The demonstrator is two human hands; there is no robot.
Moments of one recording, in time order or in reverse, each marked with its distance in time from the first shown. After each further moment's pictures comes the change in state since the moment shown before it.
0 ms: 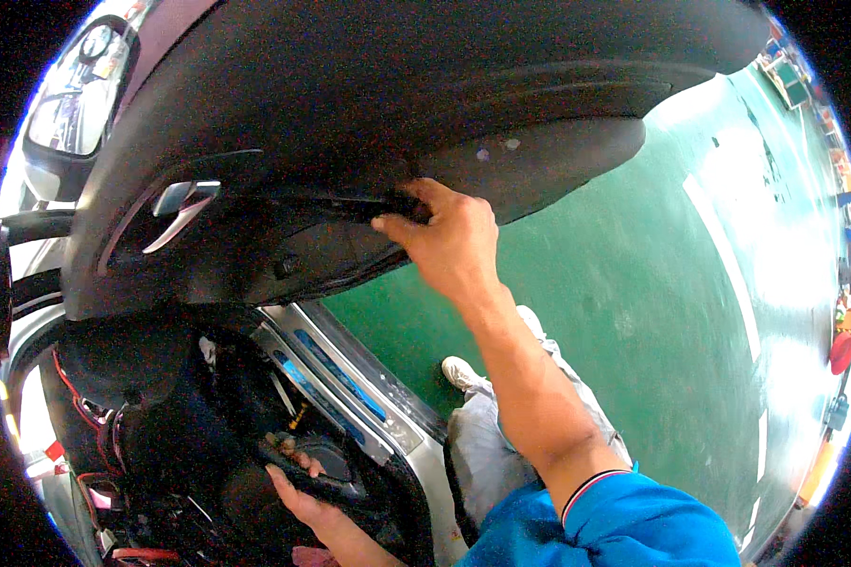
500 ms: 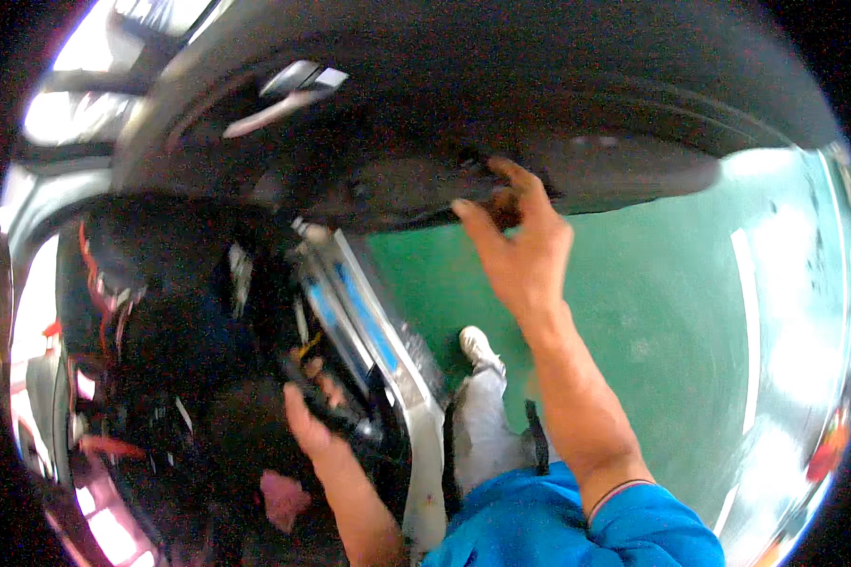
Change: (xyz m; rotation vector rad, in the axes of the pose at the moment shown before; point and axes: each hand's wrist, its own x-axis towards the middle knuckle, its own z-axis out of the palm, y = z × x) left_hand -0.009 0.007 0.013 -0.188 -0.172 0.000; right_hand -0.051 -0.030 -0.005 0.248 -0.047 -0.054
